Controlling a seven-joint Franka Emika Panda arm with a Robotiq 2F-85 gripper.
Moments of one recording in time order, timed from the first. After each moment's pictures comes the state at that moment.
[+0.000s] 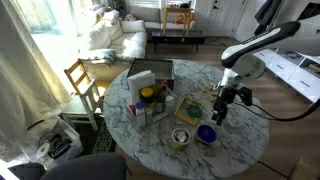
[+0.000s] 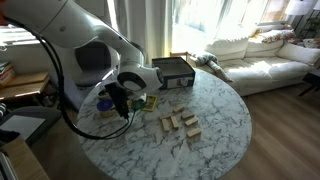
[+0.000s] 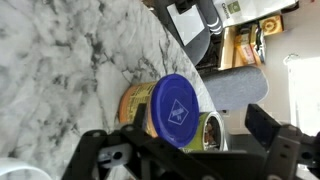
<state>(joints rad) -0.33 0.51 0.02 -1.92 0.67 1.66 -0.72</state>
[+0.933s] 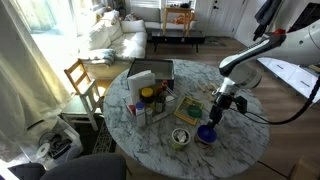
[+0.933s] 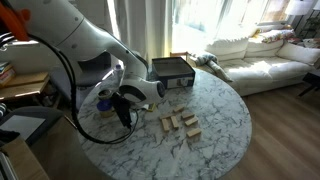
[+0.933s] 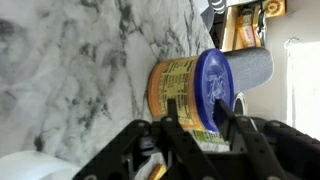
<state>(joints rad) -0.33 0.60 0.00 -1.92 0.77 1.77 -0.84</state>
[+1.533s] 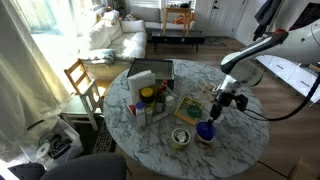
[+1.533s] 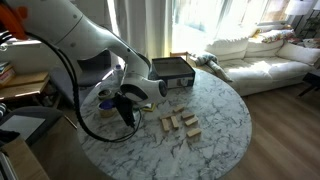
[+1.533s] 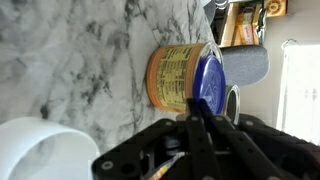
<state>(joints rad) -0.33 0.60 -0.02 -1.91 0.79 1.77 -0.91</state>
